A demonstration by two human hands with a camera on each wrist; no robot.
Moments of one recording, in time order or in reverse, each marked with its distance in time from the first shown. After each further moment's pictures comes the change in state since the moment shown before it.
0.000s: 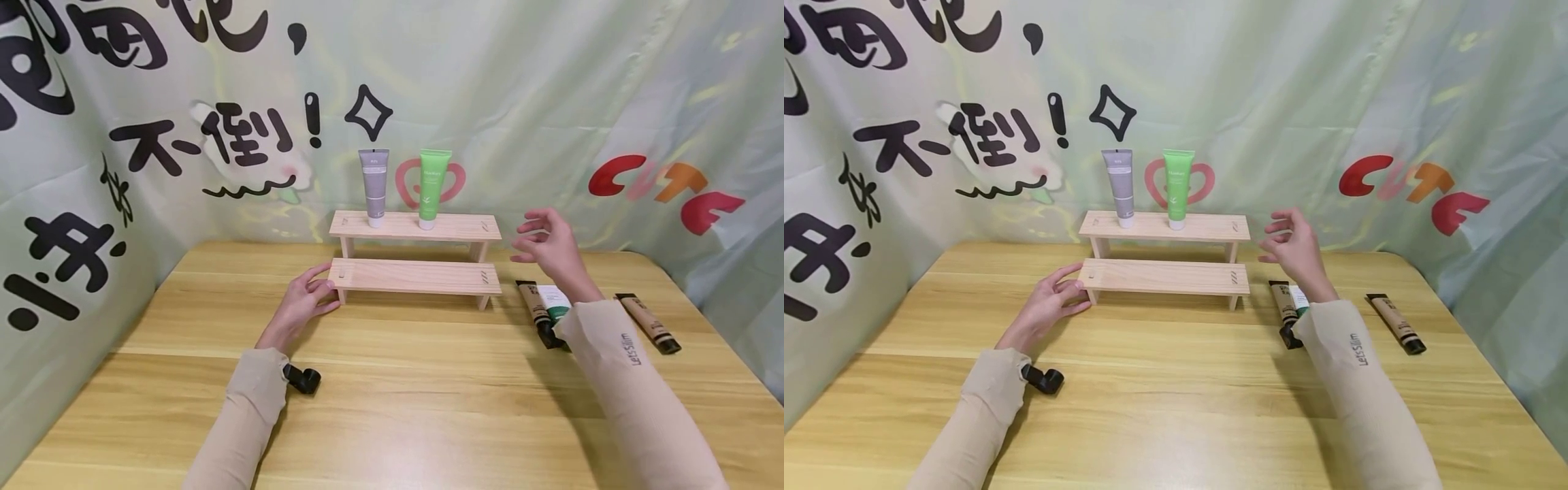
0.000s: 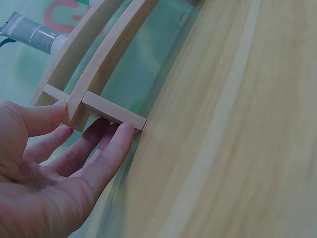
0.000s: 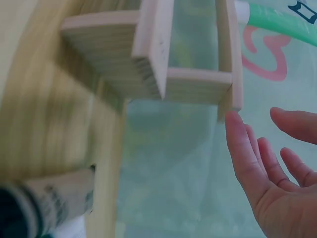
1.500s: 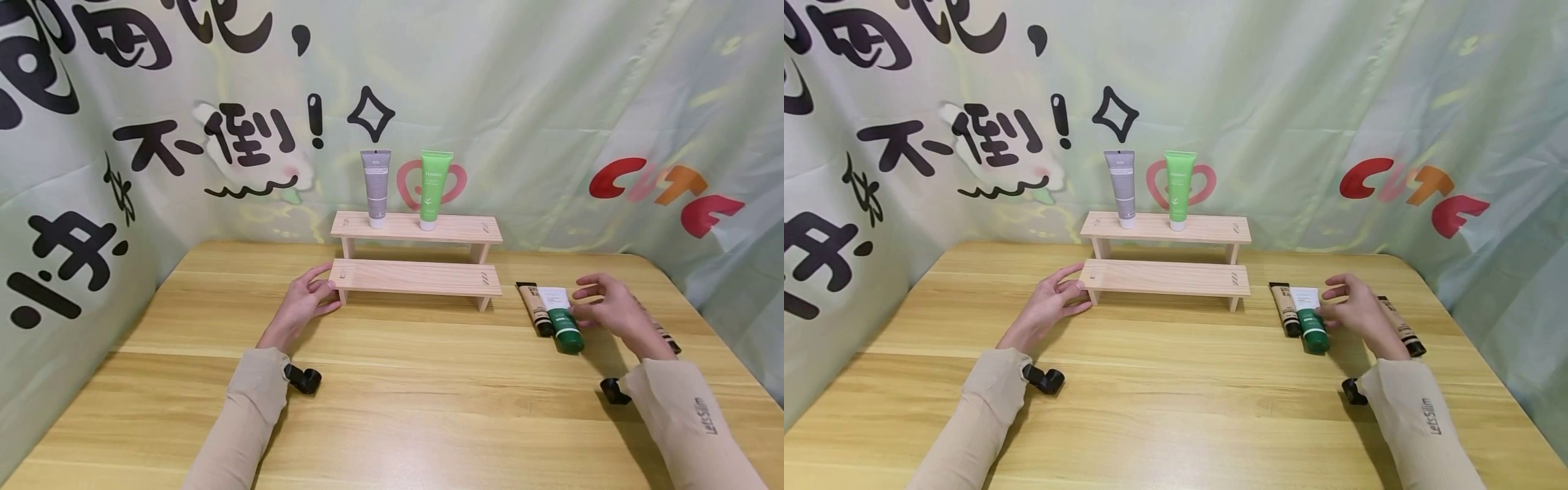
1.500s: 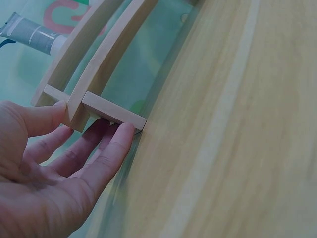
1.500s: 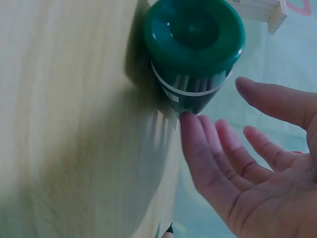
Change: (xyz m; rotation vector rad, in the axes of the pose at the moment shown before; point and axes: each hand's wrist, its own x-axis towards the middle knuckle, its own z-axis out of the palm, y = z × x) left_hand -0.001 0.000 0.000 -0.006 -0.001 0.008; right_hand -0.056 0.069 -0.078 -0.334 -0.169 0.228
